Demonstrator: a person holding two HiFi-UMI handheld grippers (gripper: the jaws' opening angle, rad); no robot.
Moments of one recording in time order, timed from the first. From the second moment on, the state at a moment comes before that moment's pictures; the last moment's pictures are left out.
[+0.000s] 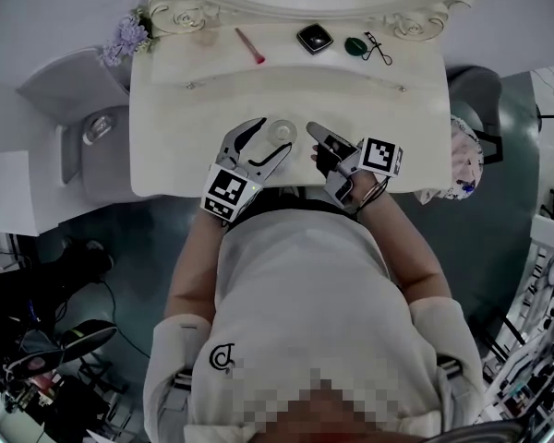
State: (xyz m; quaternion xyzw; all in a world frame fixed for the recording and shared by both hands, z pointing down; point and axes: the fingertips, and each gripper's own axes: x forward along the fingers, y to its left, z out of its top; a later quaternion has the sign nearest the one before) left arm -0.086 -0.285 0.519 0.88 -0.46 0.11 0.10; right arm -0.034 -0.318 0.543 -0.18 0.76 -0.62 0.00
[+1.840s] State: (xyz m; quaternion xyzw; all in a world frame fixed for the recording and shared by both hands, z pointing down) left arm -0.117 -0.305 0.377 0.79 -0.61 0.09 -0.03; right arm 0.023 -0.338 0.361 -0.33 0.94 0.09 0.02
